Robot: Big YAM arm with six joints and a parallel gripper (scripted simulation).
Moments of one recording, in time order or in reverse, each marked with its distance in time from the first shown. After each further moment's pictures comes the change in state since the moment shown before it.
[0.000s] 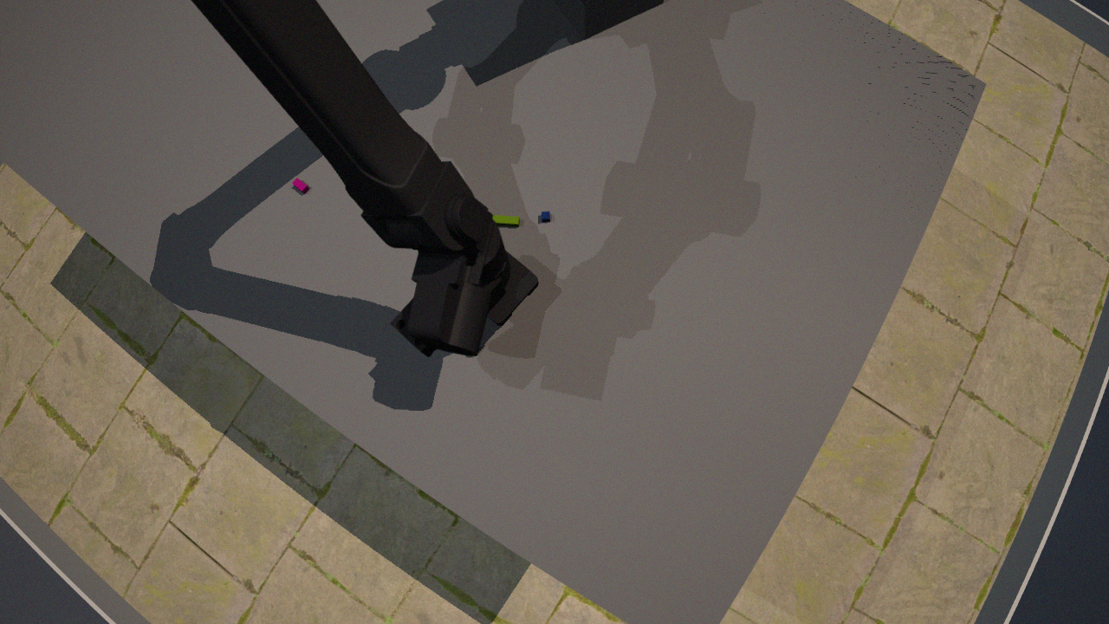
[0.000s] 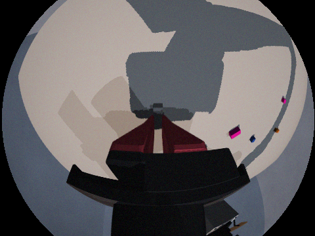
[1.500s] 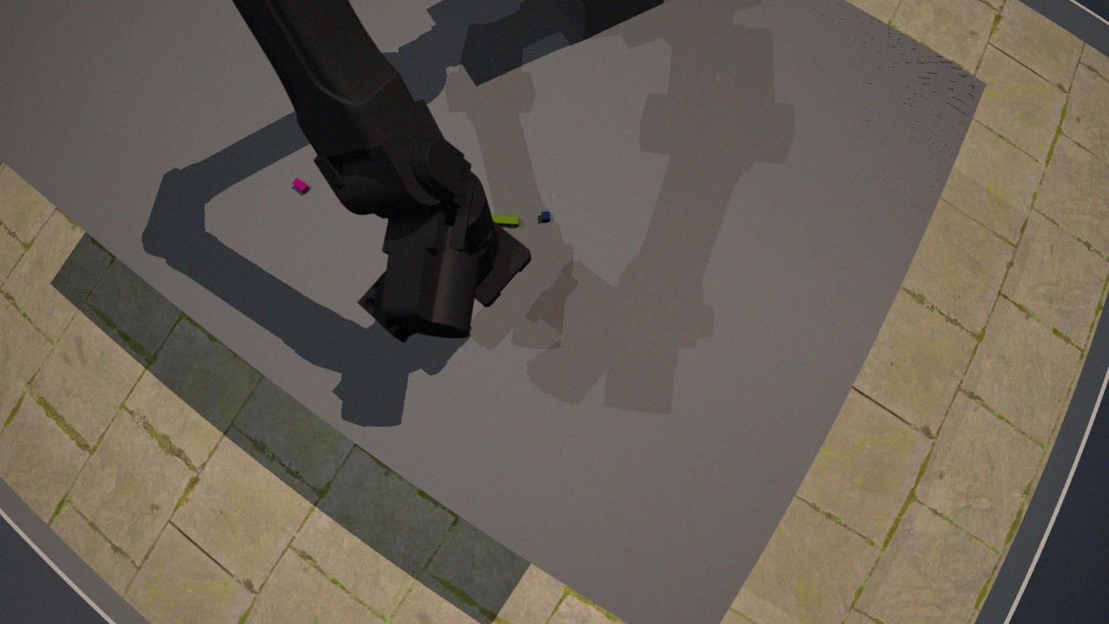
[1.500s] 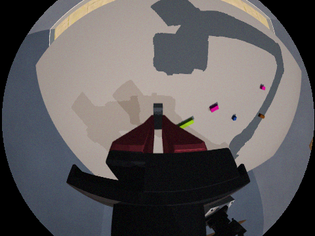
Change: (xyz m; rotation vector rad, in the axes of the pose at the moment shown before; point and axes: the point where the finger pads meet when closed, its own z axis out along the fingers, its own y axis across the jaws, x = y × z) arm -0.005 0.001 -0.096 -0.012 -0.015 -0.010
